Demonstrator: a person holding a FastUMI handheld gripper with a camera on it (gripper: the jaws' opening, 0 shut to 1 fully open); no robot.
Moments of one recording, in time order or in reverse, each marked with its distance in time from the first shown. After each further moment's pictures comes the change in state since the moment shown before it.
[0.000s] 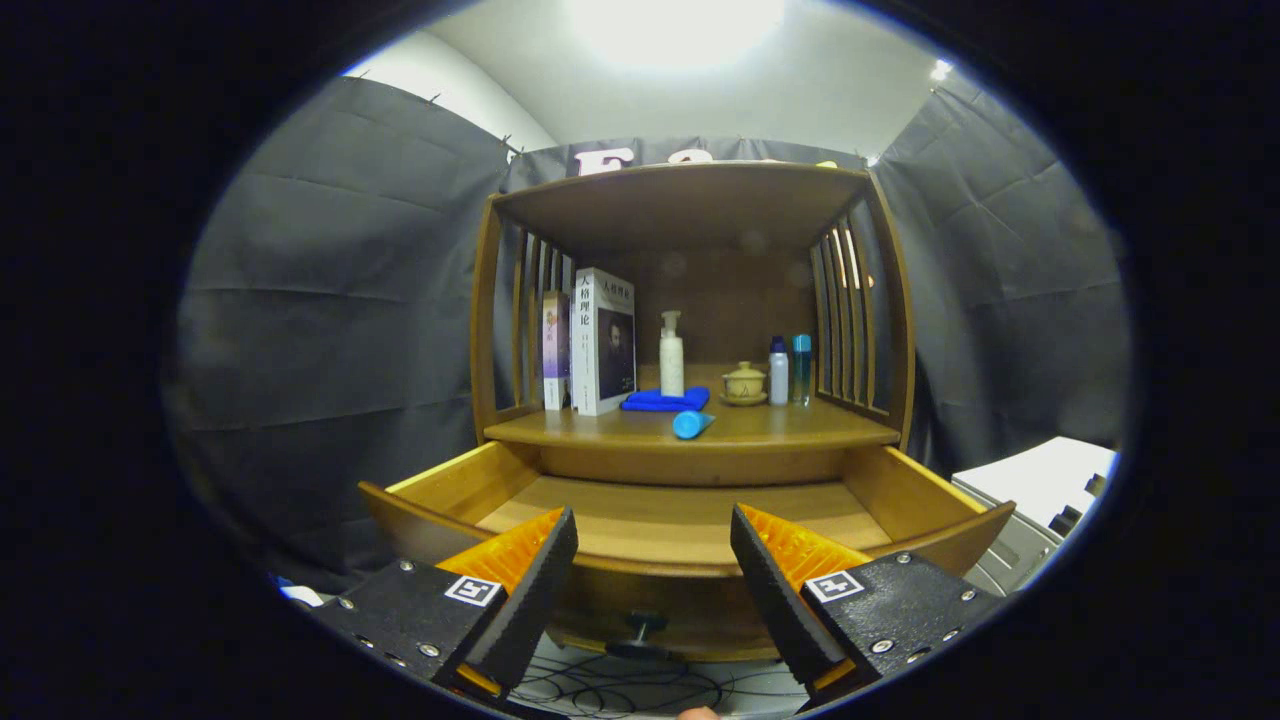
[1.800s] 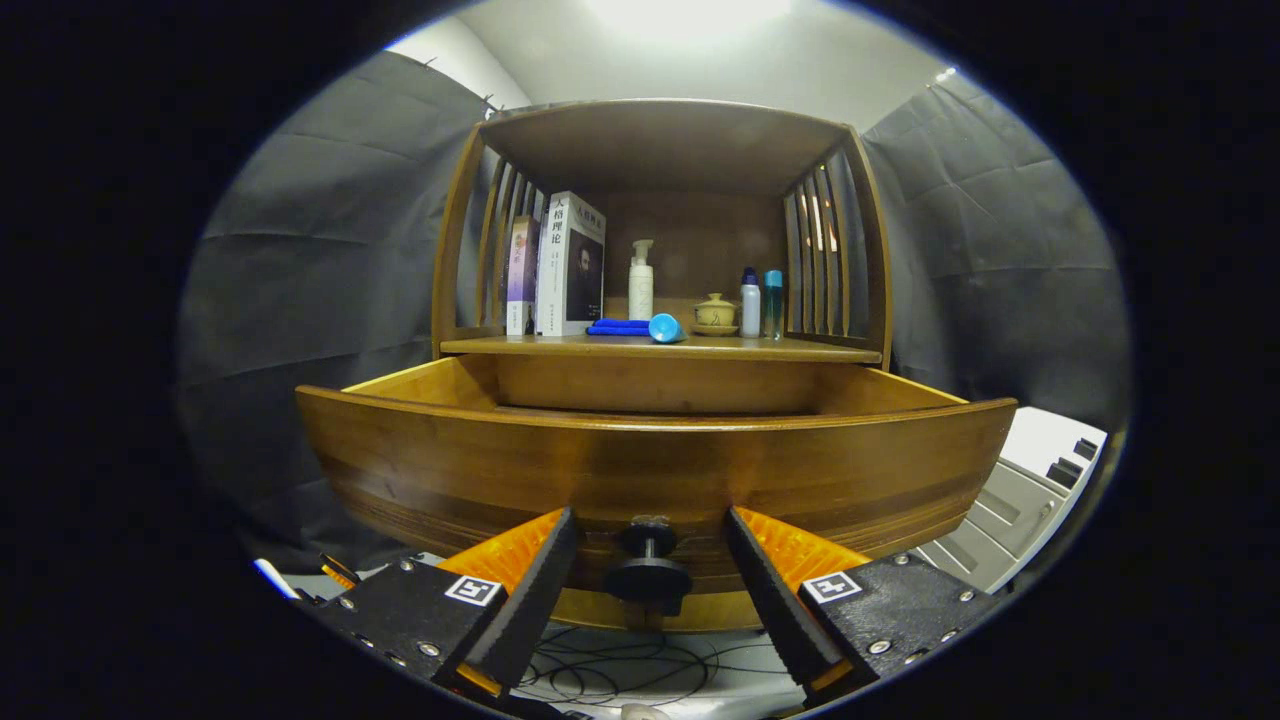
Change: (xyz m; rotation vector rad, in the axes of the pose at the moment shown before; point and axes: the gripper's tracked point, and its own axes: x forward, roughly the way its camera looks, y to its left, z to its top) arm 0.014 -0.004 -0.080 -0.051 0.086 -0.135
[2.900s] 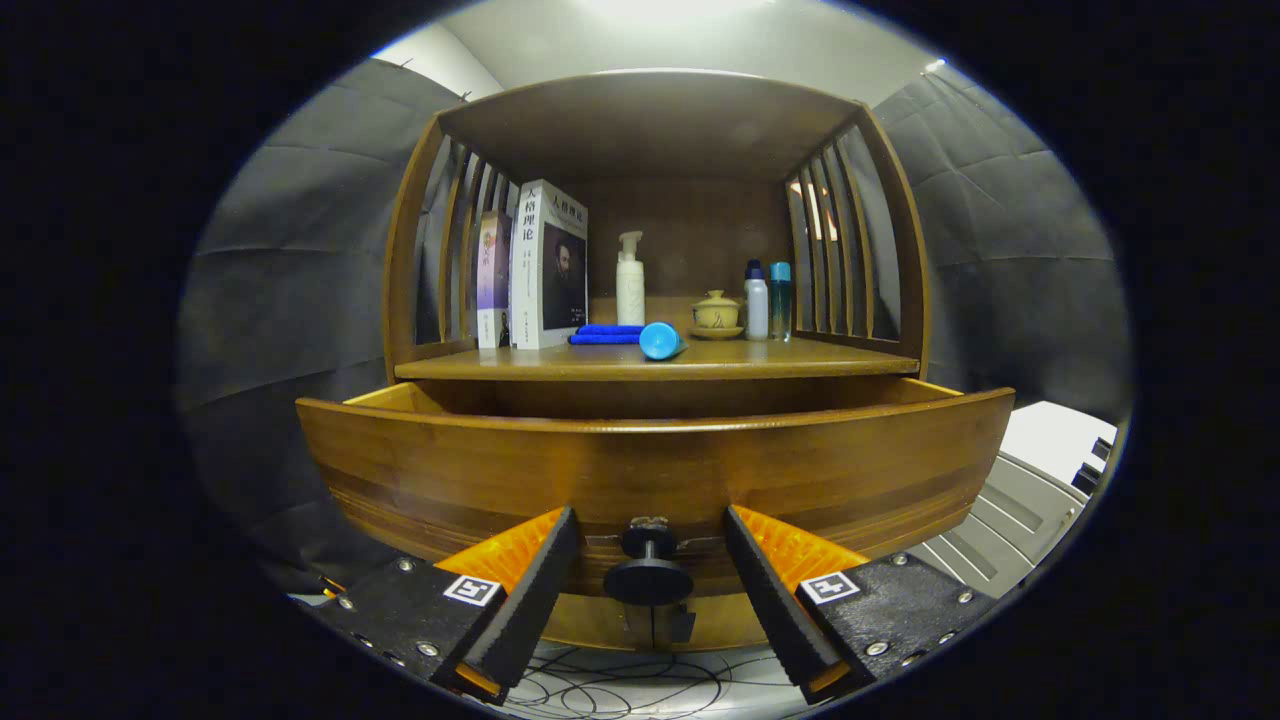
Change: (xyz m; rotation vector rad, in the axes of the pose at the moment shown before) arm 0.078 -0.002 0.020 0.040 0.026 -0.017
